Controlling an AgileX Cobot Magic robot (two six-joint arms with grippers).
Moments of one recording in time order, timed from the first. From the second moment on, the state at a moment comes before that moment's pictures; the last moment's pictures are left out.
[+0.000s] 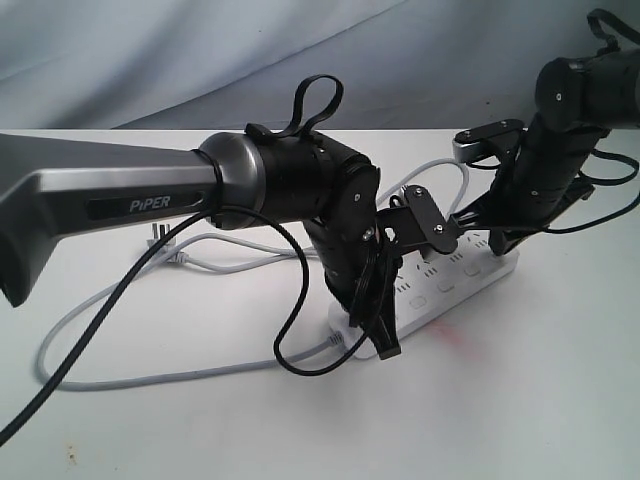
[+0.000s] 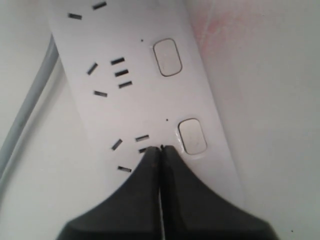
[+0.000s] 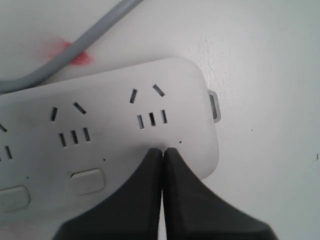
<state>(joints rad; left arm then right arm) -0.82 2.22 -1.60 -0.06 0.78 0.53 0.33 2.06 -1.43 -0.01 0.86 -0.15</state>
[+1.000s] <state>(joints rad) -0.82 2.22 -1.60 -0.06 0.77 0.53 0.33 2.16 -1.48 -0.01 0.91 -0.15</state>
